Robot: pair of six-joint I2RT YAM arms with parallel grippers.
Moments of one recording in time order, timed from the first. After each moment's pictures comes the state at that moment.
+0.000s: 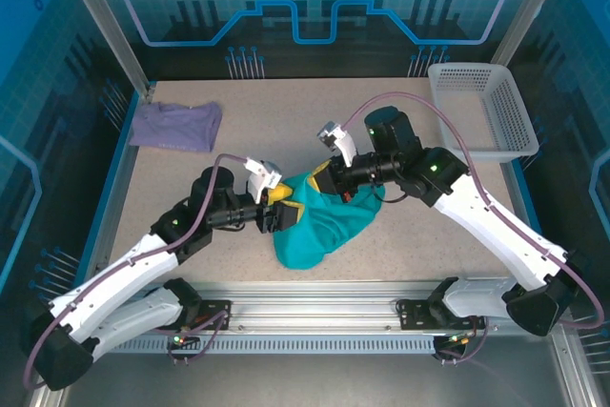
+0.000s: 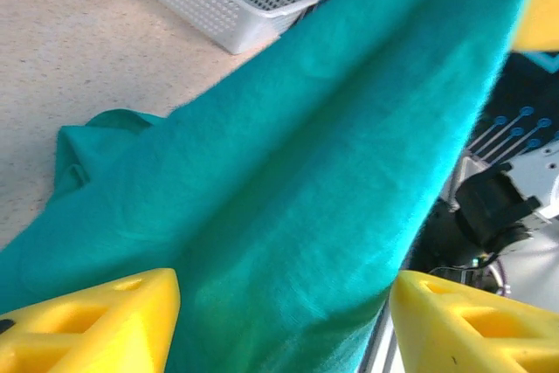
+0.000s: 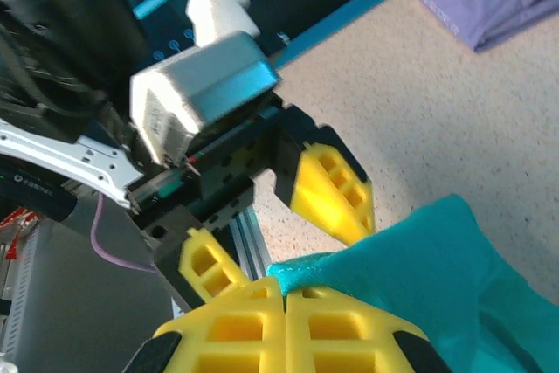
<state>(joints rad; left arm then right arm) -0.65 0.87 0.69 -0.18 0.43 -0.24 0.70 1.26 1.34 -0.71 -0.60 0.12</state>
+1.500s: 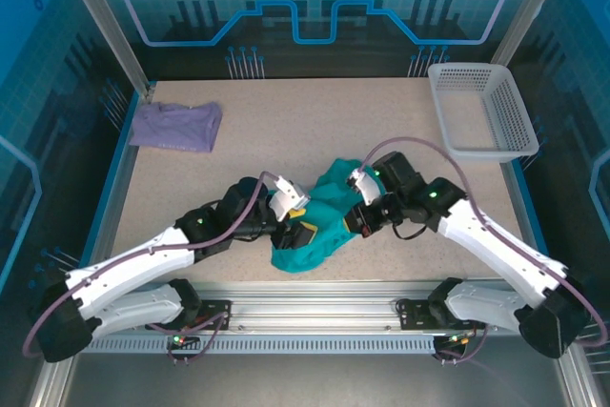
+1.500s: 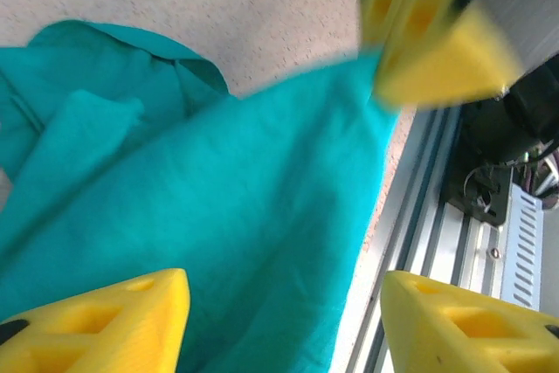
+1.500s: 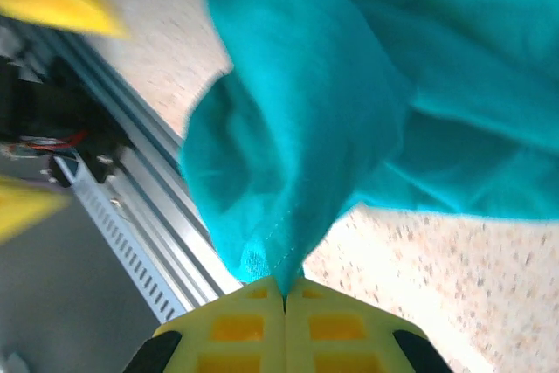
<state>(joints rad) -0.83 0.99 0.71 -0.27 0.26 -0.11 0.65 1.15 0.92 -0.85 -0.45 0.28</state>
